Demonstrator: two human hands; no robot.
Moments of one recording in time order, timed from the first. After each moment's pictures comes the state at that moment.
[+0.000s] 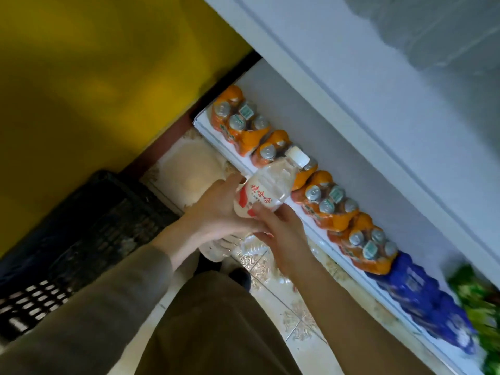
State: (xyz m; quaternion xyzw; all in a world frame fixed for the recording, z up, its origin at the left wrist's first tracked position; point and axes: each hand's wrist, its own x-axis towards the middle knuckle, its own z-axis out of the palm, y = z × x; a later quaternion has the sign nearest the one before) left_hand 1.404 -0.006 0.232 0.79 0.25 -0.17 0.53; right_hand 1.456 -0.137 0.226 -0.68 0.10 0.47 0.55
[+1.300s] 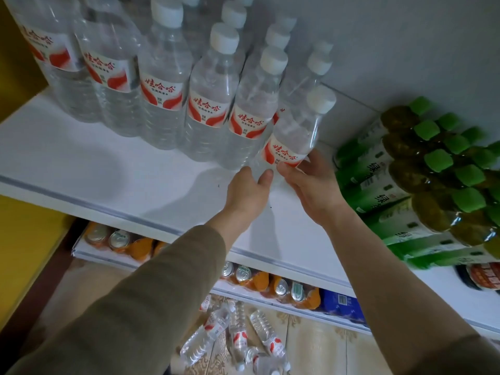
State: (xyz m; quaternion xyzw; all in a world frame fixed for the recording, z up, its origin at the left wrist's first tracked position) left_hand 1.688 -0.115 0.346 0.73 0.22 -0.08 0.64; right_hand 1.725 -0.228 0.363 -0.75 0.01 0.14 0.65
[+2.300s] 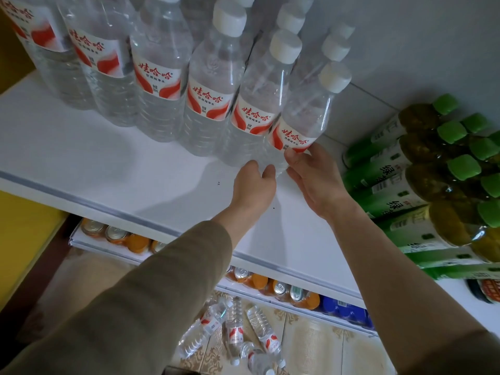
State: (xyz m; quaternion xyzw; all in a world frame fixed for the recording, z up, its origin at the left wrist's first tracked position) left_hand 1.708 -0.123 0.332 0.69 0.25 -0.07 0.67; right_hand 1.753 -0.226 0.349 -0.77 0.04 0.16 0.61
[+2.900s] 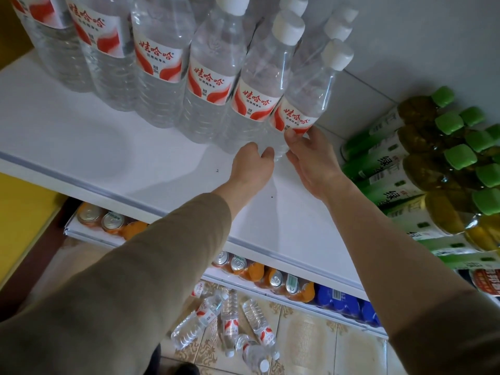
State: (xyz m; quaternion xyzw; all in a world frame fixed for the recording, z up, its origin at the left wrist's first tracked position) left_hand 1.716 -0.120 0.329 0.70 0.23 -0.06 0.67; right_hand 1.760 -0.220 0.348 -0.79 0.02 0.15 0.60
